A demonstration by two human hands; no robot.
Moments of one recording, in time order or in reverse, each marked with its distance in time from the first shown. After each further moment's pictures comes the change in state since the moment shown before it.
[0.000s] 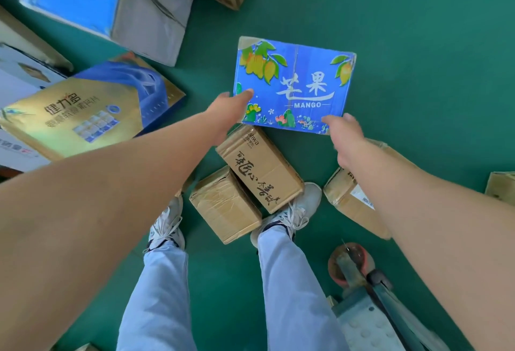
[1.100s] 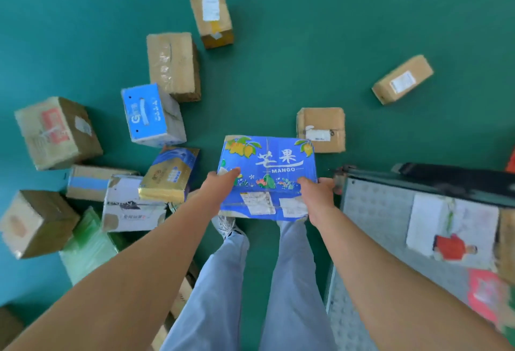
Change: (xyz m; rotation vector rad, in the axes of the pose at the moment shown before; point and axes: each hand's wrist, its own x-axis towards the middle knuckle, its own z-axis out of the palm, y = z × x) left_hand -0.421 -0.091 -0.124 0.438 -0.045 0.133; right_hand -0.488 0.152 -0.038 0.694 0.284 0.145
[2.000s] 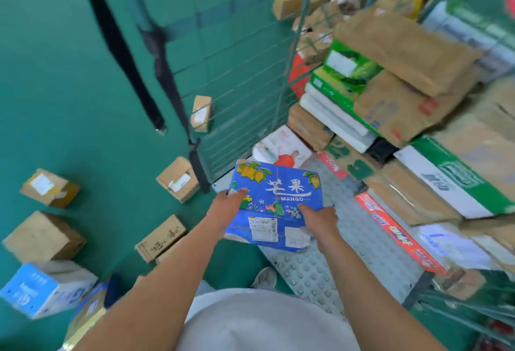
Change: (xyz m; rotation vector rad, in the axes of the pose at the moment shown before) left_hand -0.415 -0.151 0.330 0.665 -0.387 0.564; right_hand -0.205 0.317 -0.471 0.569 0.423 0.184
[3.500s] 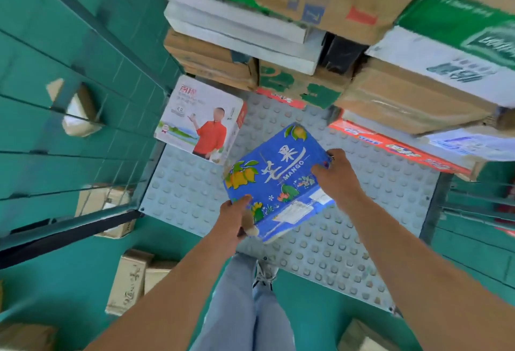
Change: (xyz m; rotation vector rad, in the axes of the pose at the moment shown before) left_hand 0.284 -0.029 0.297 0.185 -0.200 -0.441; right_hand 0.380 0.071 -0.069 0.008 0.040 0.093
